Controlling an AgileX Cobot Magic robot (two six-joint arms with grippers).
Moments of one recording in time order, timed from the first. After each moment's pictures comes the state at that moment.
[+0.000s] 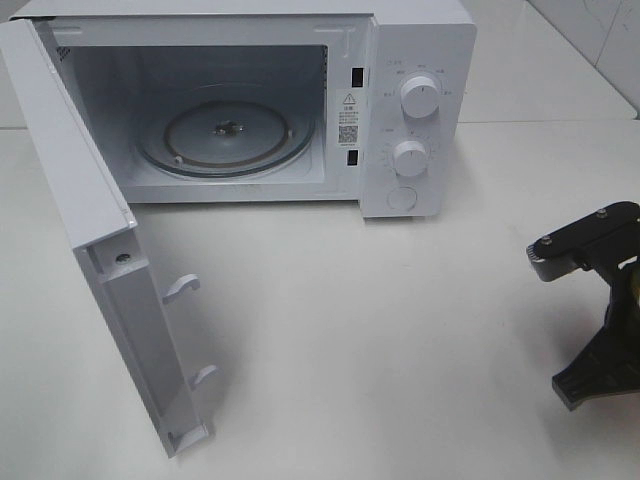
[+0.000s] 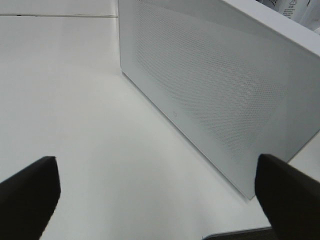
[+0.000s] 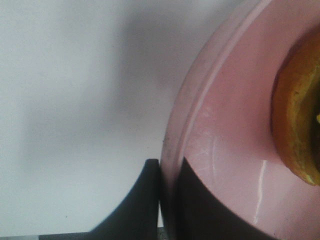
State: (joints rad) left arm 0.06 0.06 -0.52 -0.27 1.07 0.16; right arm 0.51 1.47 -0.59 -0.55 0.81 0.58
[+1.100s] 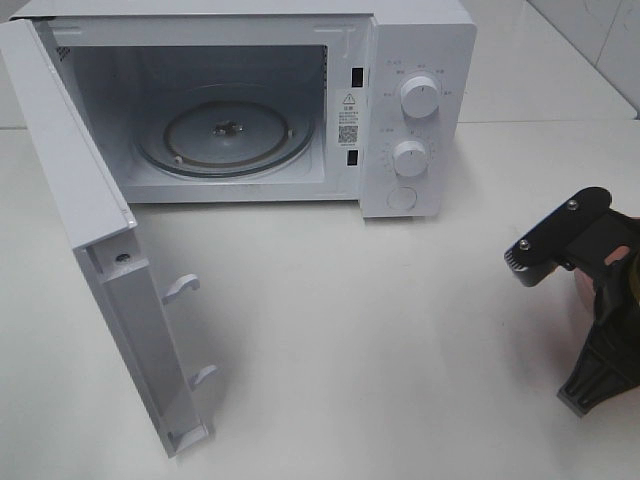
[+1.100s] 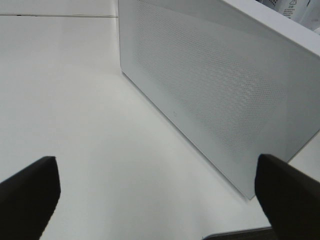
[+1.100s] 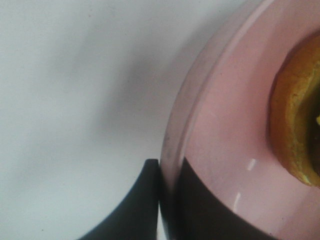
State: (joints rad) left arm 0.06 0.06 -0.52 -0.27 1.07 0.16; right arm 0.60 1.41 -0.56 -0.67 0.75 0.45
